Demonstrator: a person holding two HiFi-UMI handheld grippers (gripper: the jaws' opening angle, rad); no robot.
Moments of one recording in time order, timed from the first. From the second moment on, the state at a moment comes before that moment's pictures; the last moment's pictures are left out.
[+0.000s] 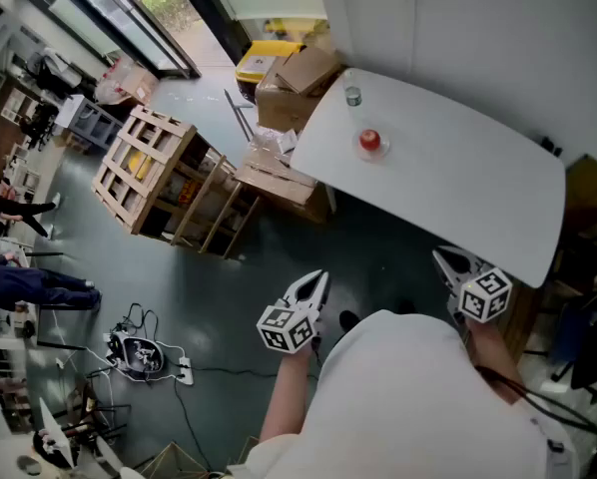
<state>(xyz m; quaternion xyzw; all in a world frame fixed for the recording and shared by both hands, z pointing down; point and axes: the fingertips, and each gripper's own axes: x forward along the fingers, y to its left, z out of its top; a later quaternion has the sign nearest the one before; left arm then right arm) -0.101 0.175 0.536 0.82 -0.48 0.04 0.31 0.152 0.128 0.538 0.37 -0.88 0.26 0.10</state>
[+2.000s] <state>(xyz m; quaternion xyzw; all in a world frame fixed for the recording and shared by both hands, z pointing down) -0.201 0.181 0.546 0.85 -0.42 0.02 0.32 0.050 0.142 0.538 0.40 -0.87 0.27 0.11</state>
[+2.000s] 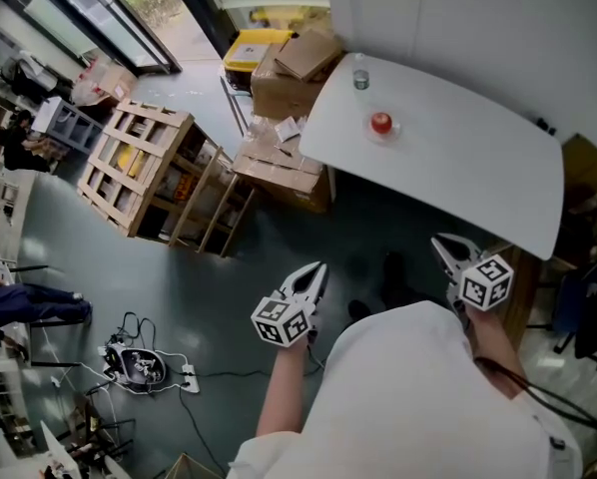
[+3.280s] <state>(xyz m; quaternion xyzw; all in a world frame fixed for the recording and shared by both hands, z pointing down) -0.116 -0.006 0.561 0.82 -0.47 0.05 0.34 0.108 -0.067 0.570 0.33 -0.89 0.30 0.11</state>
